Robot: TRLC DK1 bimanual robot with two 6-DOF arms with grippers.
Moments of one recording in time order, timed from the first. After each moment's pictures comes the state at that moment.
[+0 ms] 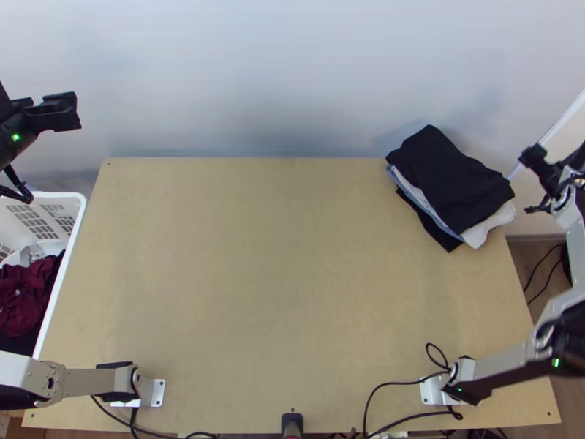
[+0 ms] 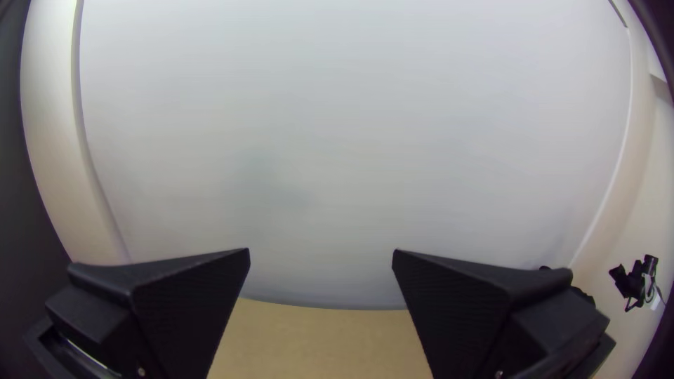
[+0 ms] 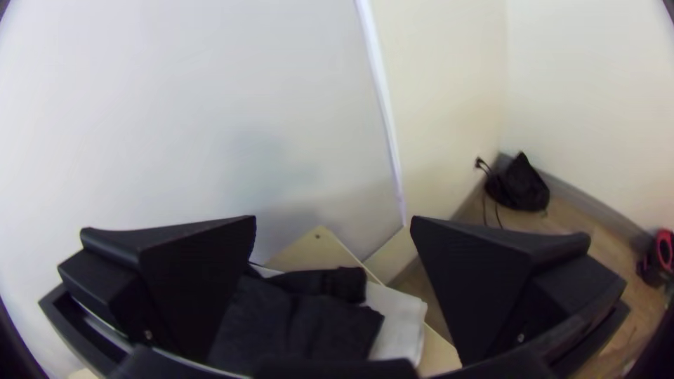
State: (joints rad) left arm 0.15 1.43 2.11 -0.90 0.07 -0.04; right arm -0.39 1.57 1.43 -0.23 0.03 0.33
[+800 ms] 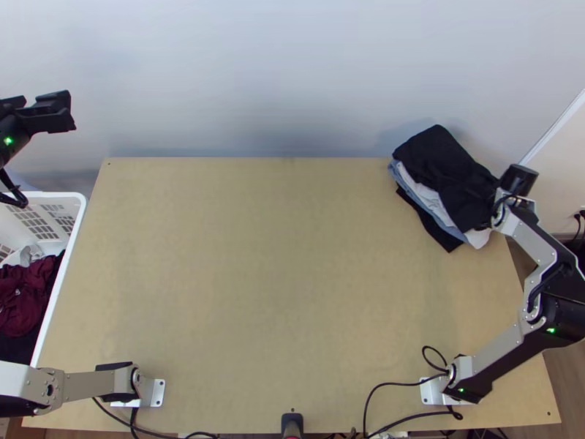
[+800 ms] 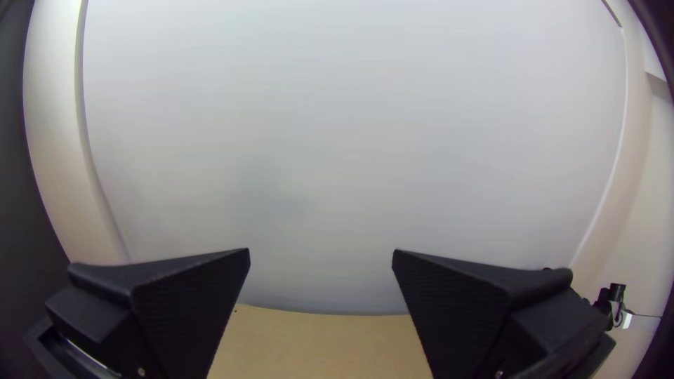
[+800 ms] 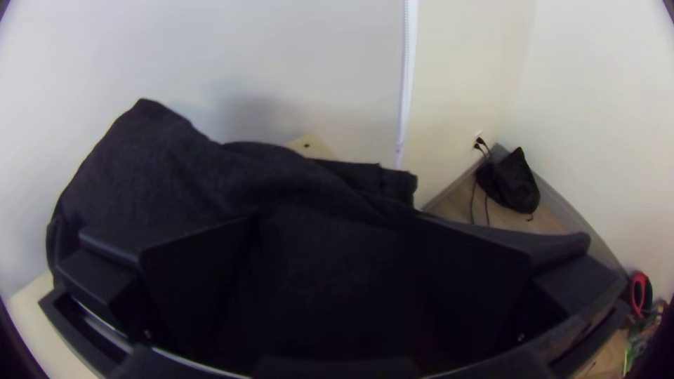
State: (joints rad) left arm 0.15 1.40 2.11 -0.90 0.07 -0.03; right arm -0.31 1.79 1.19 0.06 0.15 0.20
